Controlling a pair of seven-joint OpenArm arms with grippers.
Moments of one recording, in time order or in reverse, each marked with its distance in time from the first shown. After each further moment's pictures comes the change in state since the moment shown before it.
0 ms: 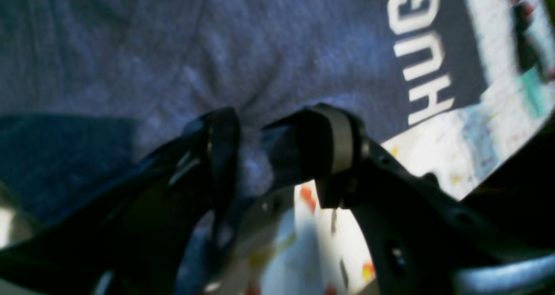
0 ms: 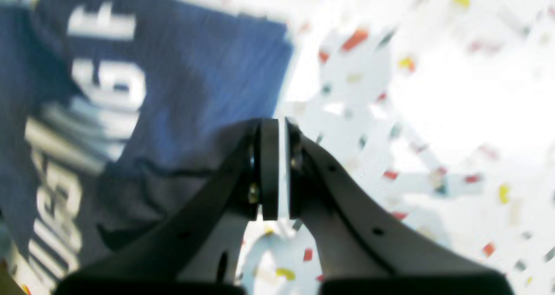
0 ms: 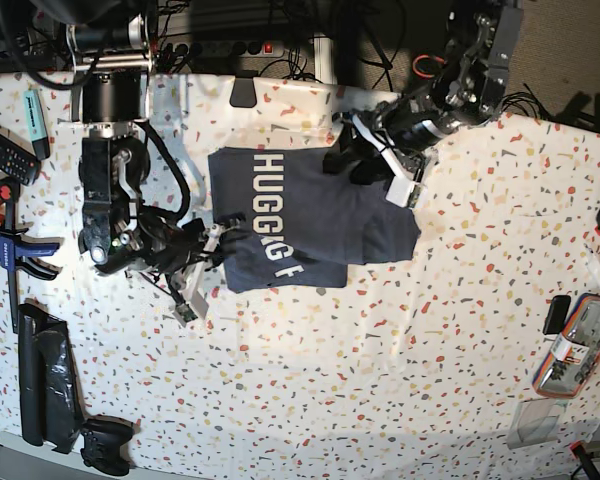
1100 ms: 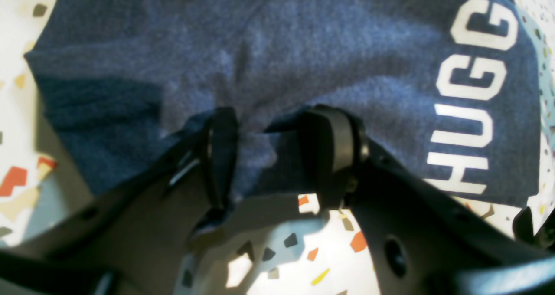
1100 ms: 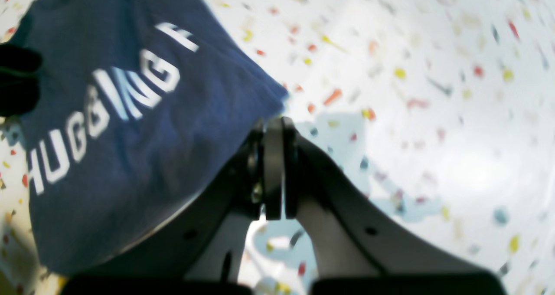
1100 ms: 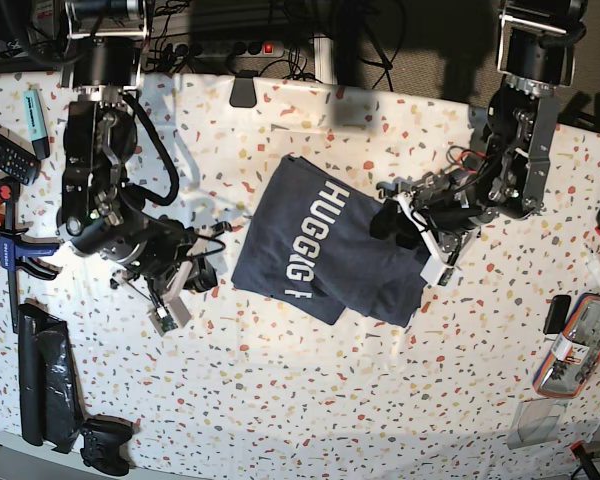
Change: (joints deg) left arm -16.8 -5.1 -3.9 -7.8 -2.5 -2.2 12.2; right arm -4.5 0.7 3.4 12.2 2.1 0.0 8.5
